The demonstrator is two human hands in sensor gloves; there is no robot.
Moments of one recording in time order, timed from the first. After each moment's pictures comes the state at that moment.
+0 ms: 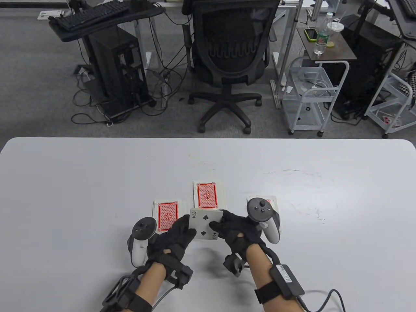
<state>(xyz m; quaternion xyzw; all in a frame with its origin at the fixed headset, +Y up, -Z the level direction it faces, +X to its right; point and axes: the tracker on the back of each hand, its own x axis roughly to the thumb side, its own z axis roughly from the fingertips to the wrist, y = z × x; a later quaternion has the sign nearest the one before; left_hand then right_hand) -0.167 -0.794 -0.354 -0.19 -0.01 0.66 0.73 0.099 -0.732 -0.385 0.11 0.16 0.76 0.63</state>
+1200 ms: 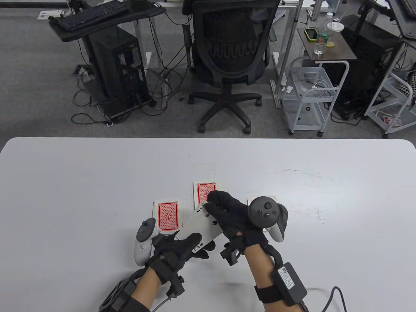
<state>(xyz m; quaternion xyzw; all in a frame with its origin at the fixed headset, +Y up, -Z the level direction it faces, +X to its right) -0.144 -0.773 -0.344 -0.22 -0.21 0.75 0.59 0.095 -0.660 -0.364 0.17 -0.09 0.86 0.47</state>
